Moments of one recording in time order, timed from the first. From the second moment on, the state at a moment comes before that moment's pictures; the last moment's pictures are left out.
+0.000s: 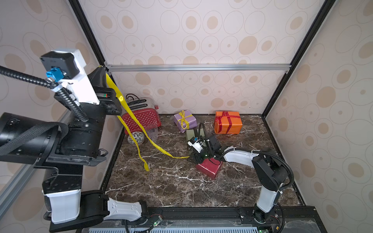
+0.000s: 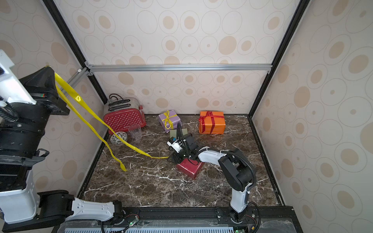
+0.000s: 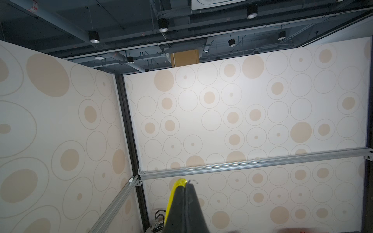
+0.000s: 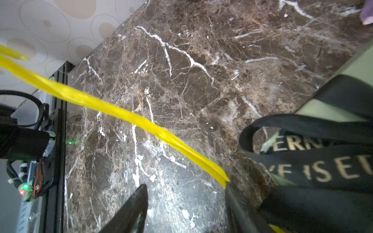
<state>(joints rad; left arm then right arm) -1.21 1.22 2.28 -0.30 -1.09 0.83 0.68 1.83 1.07 0.00 -0.55 -0.01</state>
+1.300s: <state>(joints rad) -1.20 1.21 2.20 -0.28 -1.10 0.81 0.81 1.89 1.22 -0.01 -0.42 0.11</state>
